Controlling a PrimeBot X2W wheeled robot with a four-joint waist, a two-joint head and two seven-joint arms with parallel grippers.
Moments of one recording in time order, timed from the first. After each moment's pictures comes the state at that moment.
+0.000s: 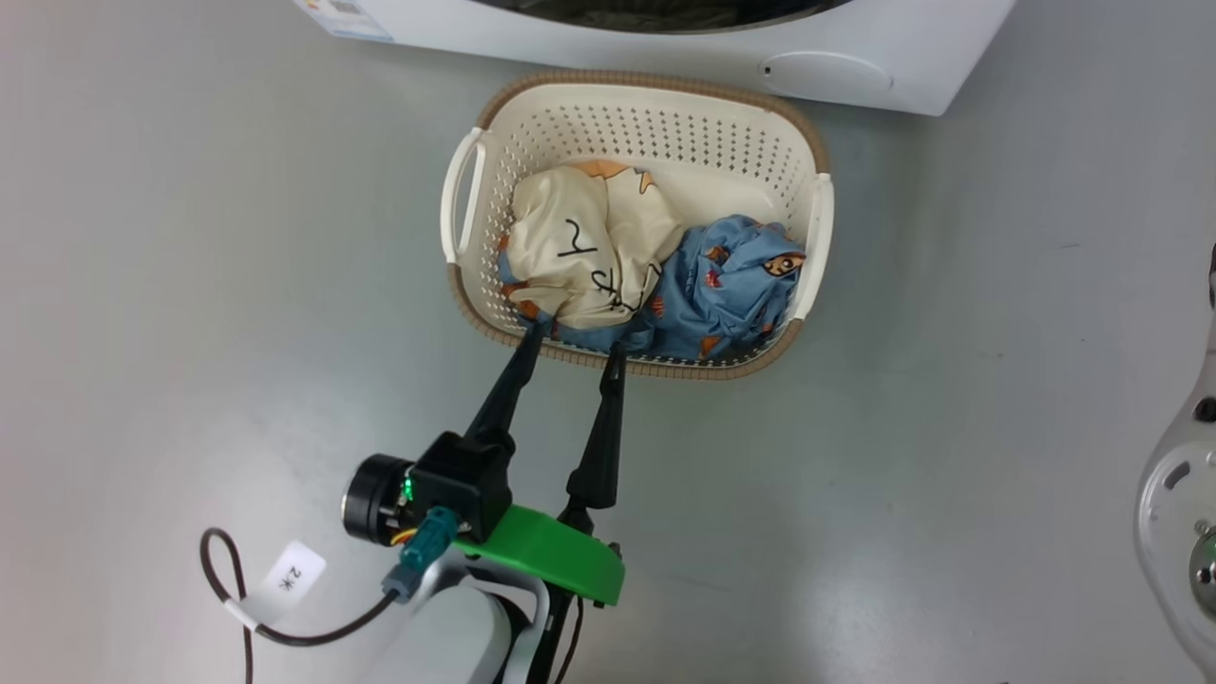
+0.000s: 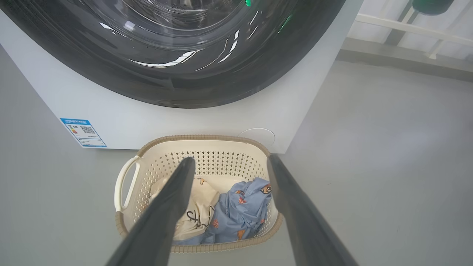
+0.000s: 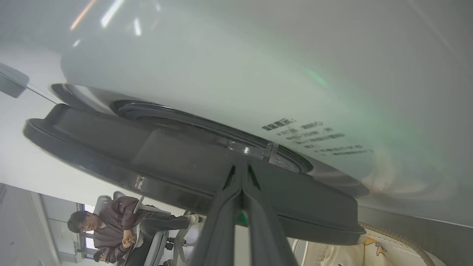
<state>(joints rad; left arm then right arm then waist) -0.40 0.04 -0.62 0.13 -0.40 0.26 -0.26 -1.29 -0.13 -0.34 0.53 0.92 0.13 0.83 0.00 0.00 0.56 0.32</state>
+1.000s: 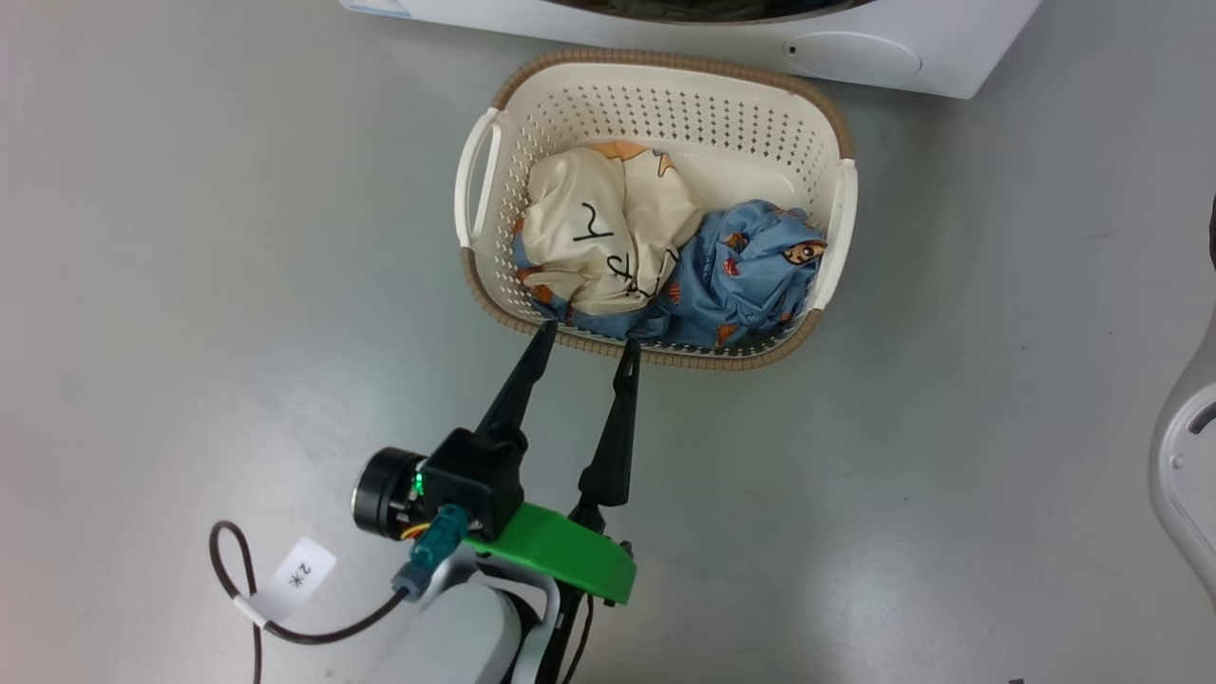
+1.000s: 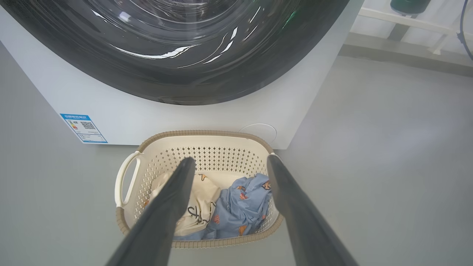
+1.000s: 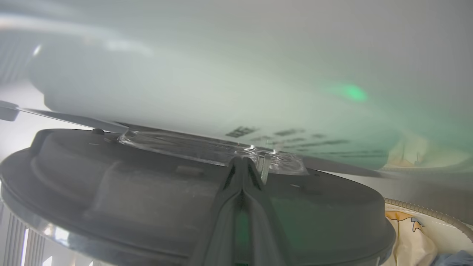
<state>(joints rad) -0.42 0.04 -0.65 0.12 -0.41 0.27 -0.26 -1.45 -0.10 -0.49 0.74 0.85 0.13 0.93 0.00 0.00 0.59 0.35</state>
